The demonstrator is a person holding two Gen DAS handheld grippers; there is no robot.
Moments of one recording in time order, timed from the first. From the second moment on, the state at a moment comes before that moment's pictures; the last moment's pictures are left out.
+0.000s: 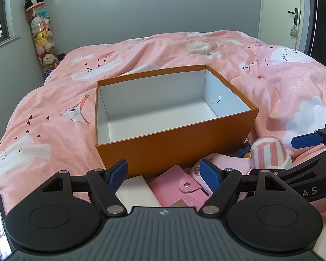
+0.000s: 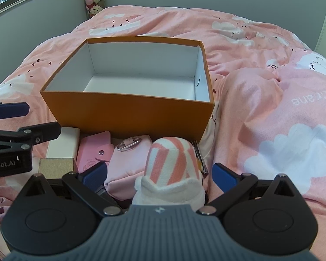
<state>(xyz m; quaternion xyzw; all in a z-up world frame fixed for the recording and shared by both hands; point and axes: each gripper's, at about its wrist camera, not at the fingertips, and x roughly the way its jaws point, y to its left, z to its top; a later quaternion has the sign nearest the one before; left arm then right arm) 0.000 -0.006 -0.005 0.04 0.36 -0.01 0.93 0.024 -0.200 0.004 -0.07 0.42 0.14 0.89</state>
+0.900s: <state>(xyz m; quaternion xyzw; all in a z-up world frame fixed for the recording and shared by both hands) 0.003 0.016 -0.001 0.01 0.37 0.01 0.93 0.028 -0.200 0.009 -0.08 0.41 0.15 0.89</state>
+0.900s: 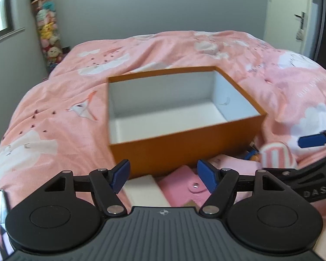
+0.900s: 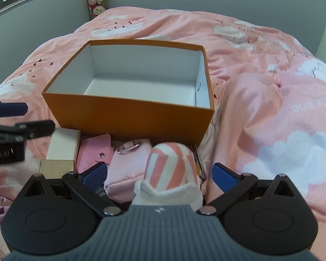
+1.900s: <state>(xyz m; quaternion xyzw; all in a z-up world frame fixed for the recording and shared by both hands) 0.027 0.077 -0.051 -0.11 0.54 0.04 0.84 0.065 -0.101 -0.031 -0.06 0.55 0.38 0.74</state>
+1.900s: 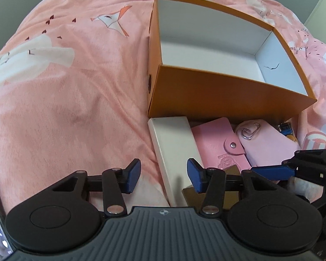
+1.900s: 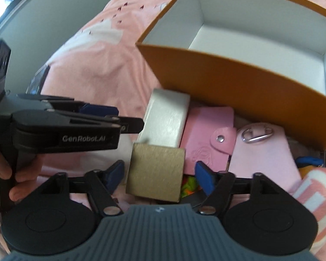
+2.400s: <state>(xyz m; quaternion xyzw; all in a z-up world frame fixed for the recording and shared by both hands) 0.028 0.077 -0.050 -0.12 0.53 0.04 0.84 0.059 -0.112 -0.026 -0.07 0.53 0.36 0.76</state>
